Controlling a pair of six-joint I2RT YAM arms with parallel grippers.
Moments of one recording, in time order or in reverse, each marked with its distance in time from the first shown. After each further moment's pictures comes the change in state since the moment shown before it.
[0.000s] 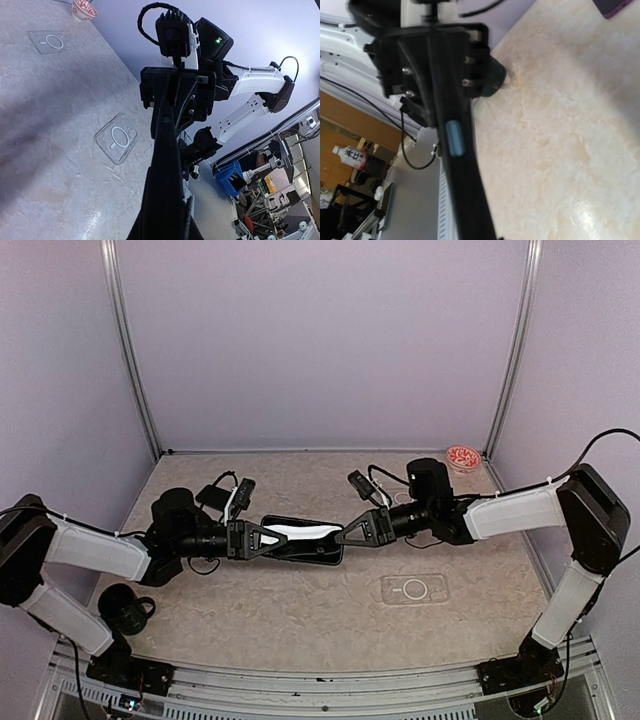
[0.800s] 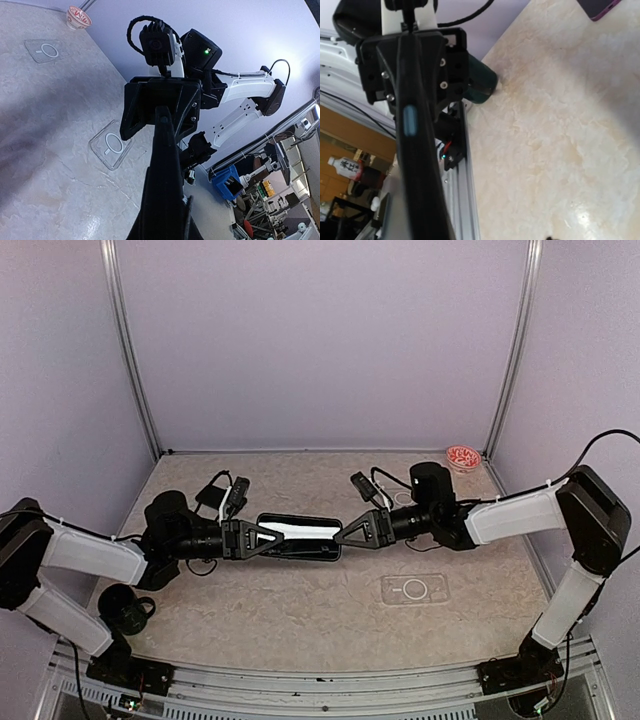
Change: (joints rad) left arm 0.001 -0.025 -0.033 0.081 -0.003 -0.011; right arm 0.002 -0.007 -0.038 0.053 0.042 0.045
